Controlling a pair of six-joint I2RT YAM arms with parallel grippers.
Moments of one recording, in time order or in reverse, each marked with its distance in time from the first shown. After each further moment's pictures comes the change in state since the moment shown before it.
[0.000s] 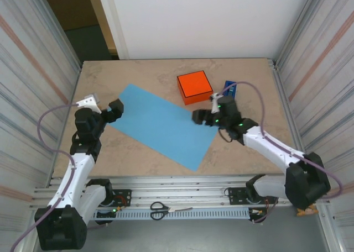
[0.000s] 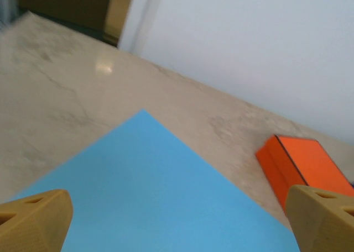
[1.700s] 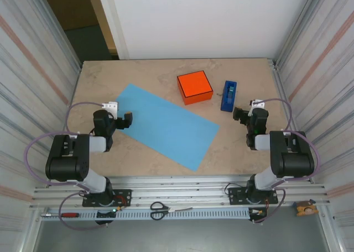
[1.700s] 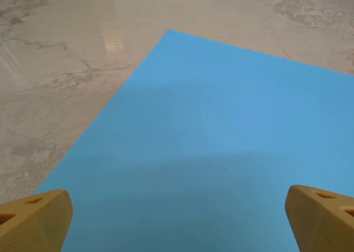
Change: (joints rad) left arm -0.003 0.674 -0.129 0.645 -0.048 0.494; right arm -0.594 0.267 -0.388 0.900 0.238 -0.395
